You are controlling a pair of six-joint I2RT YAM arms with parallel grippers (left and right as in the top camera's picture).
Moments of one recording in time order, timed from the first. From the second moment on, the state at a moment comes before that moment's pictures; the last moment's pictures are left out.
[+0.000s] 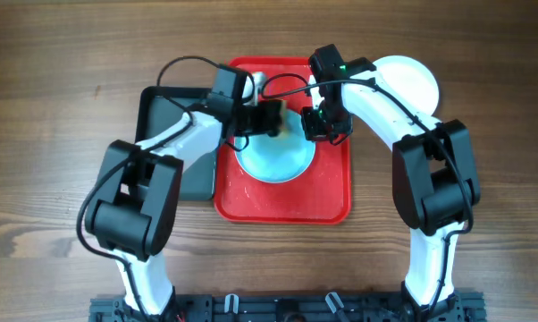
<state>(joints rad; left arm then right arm) -0.36 1.99 1.18 -0.15 0.49 -0.48 0.37 2.14 1.59 -0.99 -0.20 0.21</state>
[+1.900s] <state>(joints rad) -0.08 1.68 1.15 -0.71 0.08 -0.27 0.37 2.14 1.59 -0.96 -0.20 0.22</state>
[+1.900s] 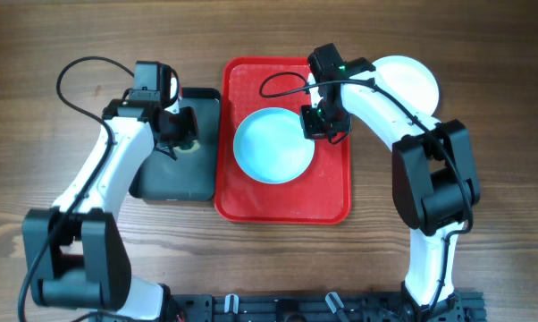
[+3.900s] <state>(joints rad) -0.07 1.84 1.15 -0.59 0.05 -0.18 0.38 2.11 1.50 -0.85 -0.22 0.24</state>
